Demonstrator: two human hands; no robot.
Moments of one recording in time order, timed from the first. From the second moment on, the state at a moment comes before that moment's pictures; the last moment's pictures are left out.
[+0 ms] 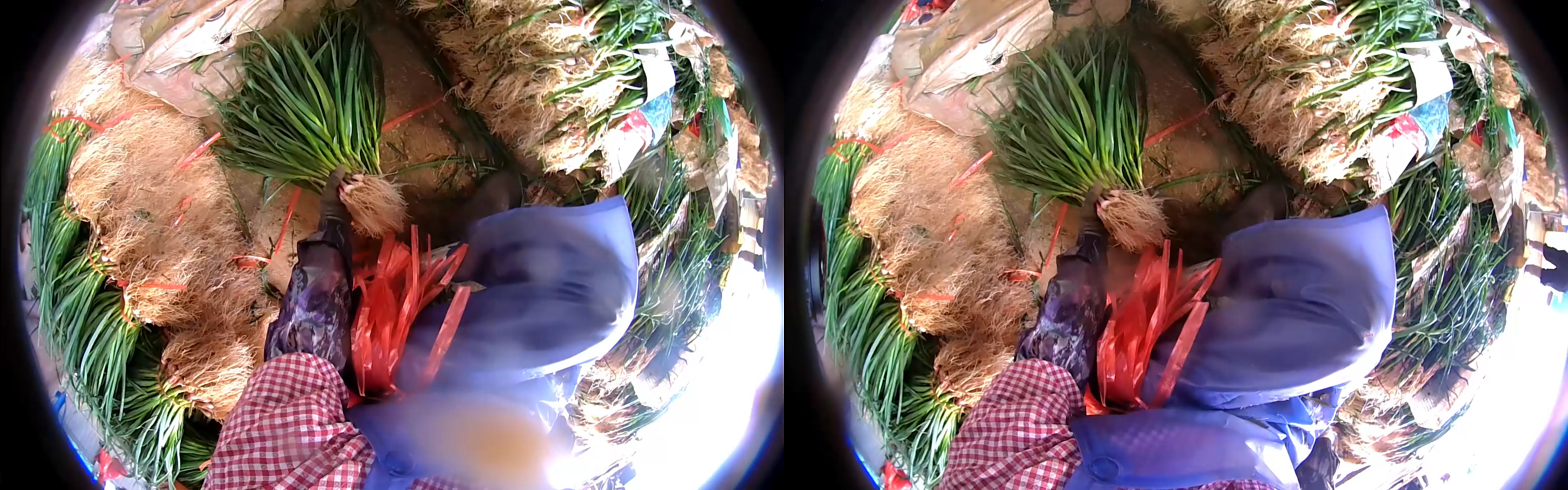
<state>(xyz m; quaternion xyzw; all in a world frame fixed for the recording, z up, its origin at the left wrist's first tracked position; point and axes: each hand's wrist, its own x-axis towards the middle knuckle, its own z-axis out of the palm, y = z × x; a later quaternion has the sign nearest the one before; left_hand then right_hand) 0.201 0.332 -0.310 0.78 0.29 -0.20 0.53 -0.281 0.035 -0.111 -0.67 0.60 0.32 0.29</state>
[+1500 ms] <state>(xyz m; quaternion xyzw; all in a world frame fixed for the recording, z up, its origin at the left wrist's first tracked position) 0.173 0.163 0.100 0.69 -0.34 -0.07 0.63 -0.255 -0.064 -0.069 -0.63 0.68 -0.20 0.32</state>
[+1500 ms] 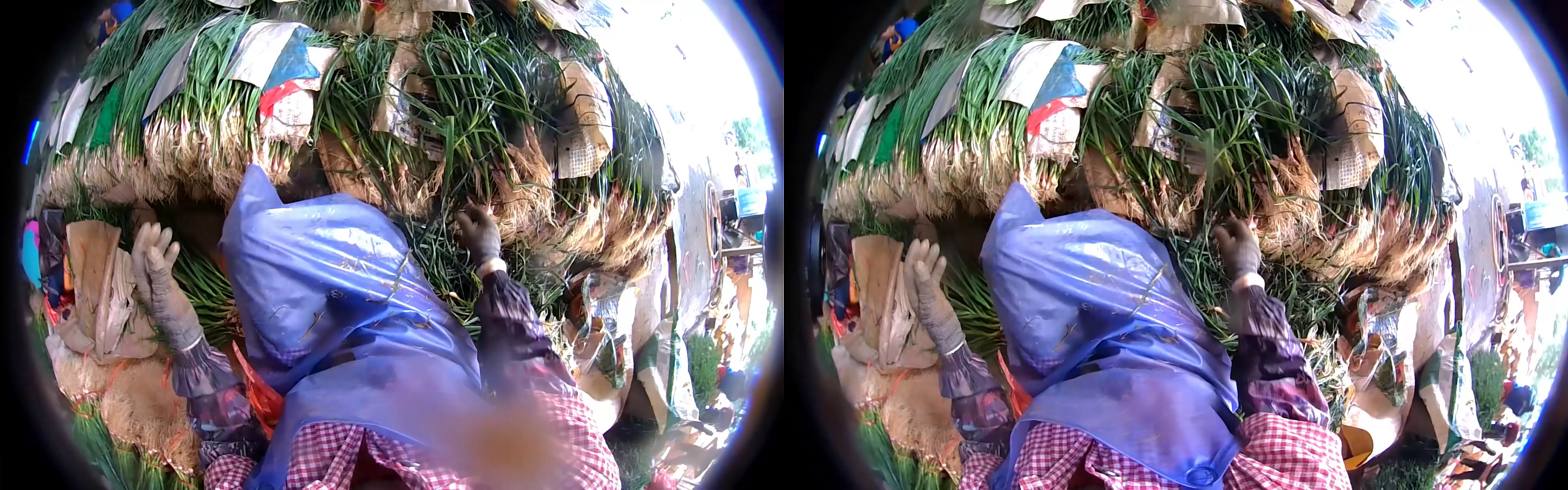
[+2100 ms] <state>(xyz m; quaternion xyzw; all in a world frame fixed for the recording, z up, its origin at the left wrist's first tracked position) -0.044 -0.019 0.023 0.60 -0.38 -0.52 0.47 -0.224 -0.103 0.002 -0.48 0.47 -0.30 0.68</state>
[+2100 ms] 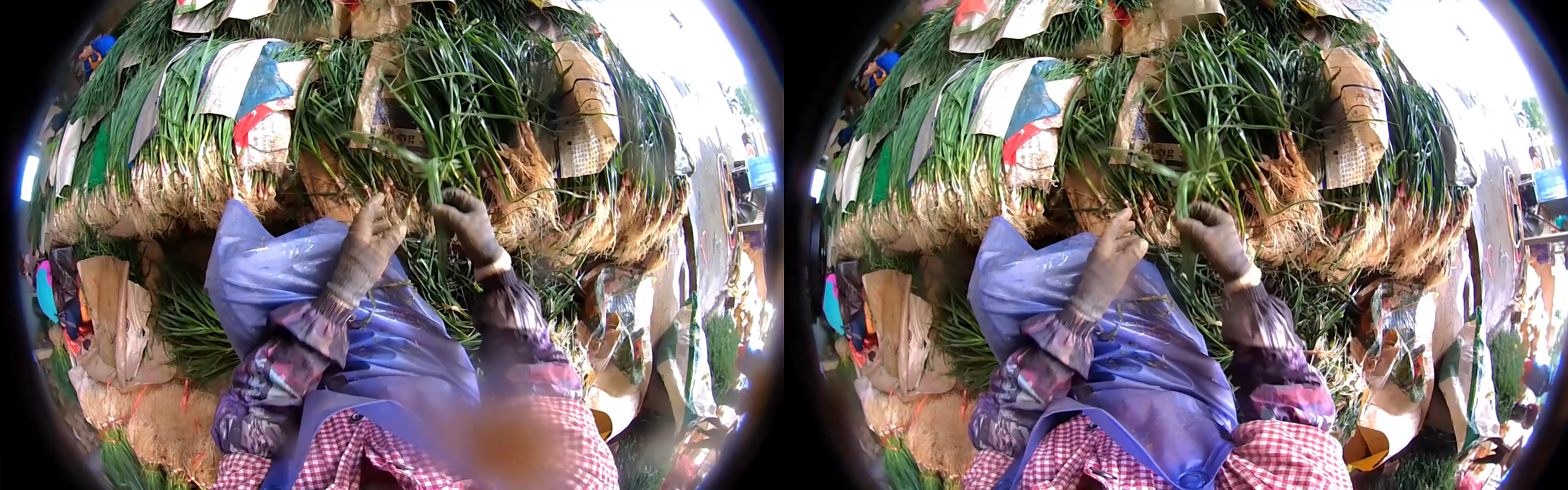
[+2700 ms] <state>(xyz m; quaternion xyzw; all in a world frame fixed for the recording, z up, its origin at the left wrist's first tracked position) -0.006 -0.044 0.008 0.18 0.05 -0.72 0.67 -0.207 -0.157 -0.097 -0.60 0.73 -0.18 0.28</state>
